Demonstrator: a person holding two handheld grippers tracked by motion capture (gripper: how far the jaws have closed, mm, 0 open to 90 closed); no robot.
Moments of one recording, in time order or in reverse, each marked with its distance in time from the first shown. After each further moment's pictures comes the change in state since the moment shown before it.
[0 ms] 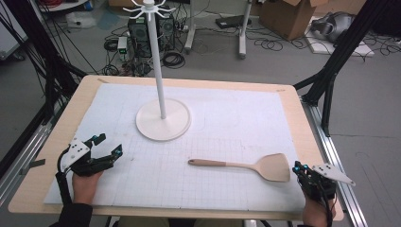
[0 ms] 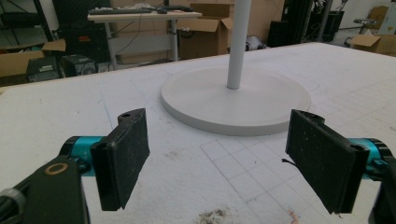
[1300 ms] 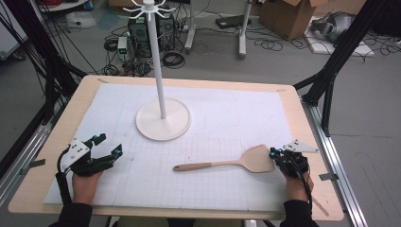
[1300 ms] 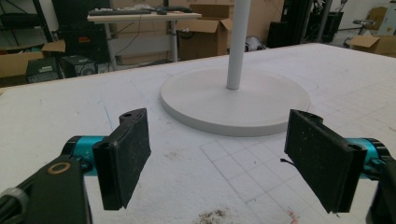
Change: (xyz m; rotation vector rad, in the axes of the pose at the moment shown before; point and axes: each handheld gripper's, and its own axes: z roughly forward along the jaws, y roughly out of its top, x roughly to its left) left arm 0.000 0.000 0.000 -0.003 -0.002 -0.001; right arm 0.023 0.033 0.073 0.104 0.173 -0.138
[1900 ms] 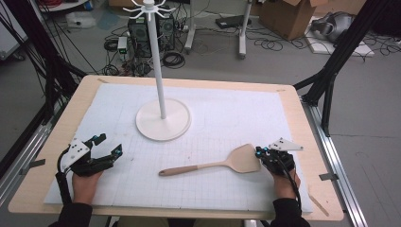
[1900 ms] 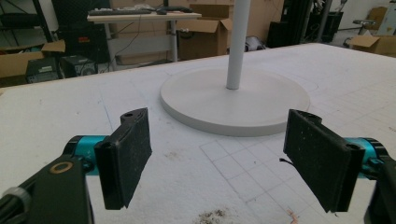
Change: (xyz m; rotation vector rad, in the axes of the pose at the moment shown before) left arm 0.000 0.000 0.000 -0.001 0.001 0.000; right arm 0.031 0.013 0.016 -0.017 0.091 -0.048
